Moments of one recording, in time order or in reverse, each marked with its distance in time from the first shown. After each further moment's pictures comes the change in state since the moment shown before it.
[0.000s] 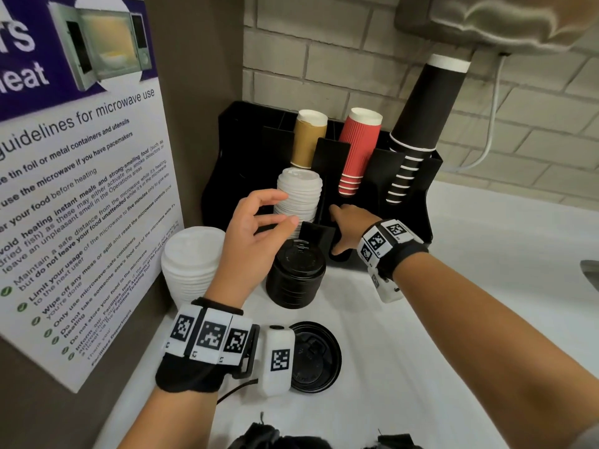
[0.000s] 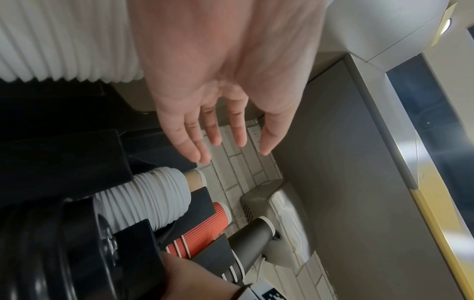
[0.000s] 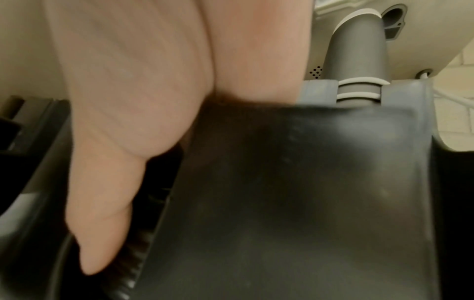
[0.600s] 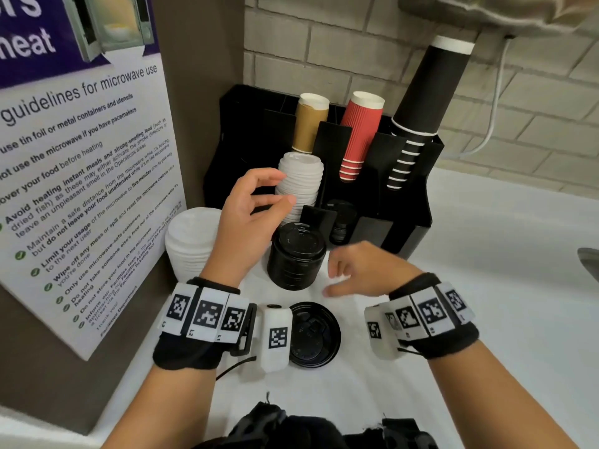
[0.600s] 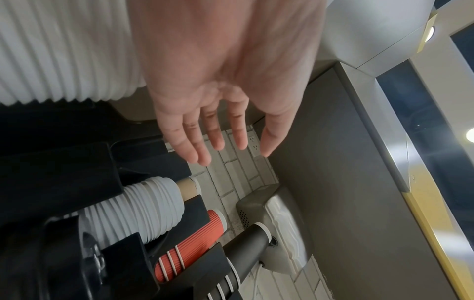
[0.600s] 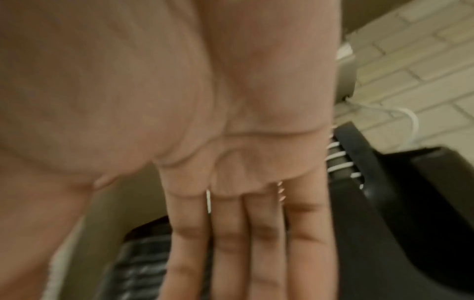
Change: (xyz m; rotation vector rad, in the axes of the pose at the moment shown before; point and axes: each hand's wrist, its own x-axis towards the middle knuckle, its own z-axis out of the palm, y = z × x) left_hand -0.005 0.008 -0.006 0.032 0.010 0.039; right_hand -0.115 -0.031 0.009 0.353 -0.112 -0.159
